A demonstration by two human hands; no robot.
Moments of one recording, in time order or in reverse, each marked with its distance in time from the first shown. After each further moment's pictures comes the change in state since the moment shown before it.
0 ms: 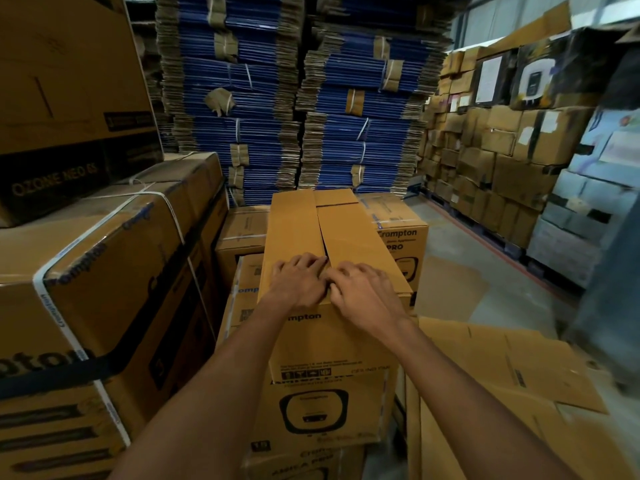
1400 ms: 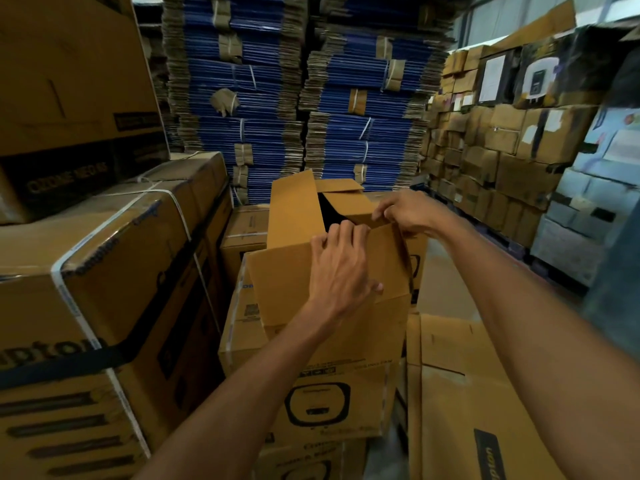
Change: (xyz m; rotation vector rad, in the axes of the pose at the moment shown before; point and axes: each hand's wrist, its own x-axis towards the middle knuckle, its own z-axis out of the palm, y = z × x) left_hand -0.046 0.082 -0.026 0.066 0.791 0.159; right_hand 0.070 0.081 -0.112 0.378 -0.248 0.304
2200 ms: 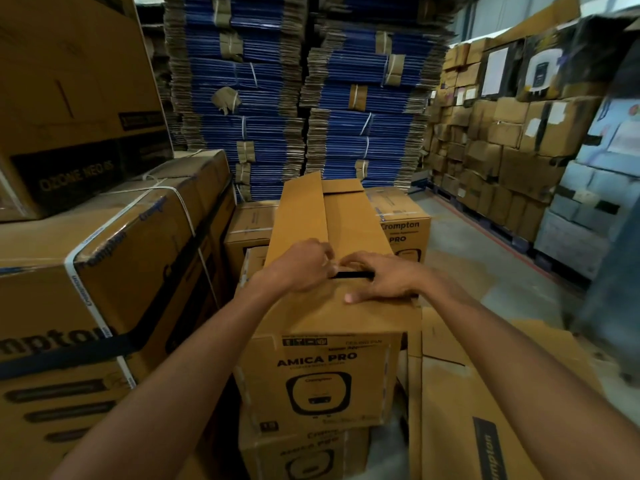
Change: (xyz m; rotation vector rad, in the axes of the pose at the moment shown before) left_hand 0.010 -0.057 -0.037 -0.245 -0.827 -0.100; right_hand -0.048 0.020 0.088 -0.130 -0.416 -0.143
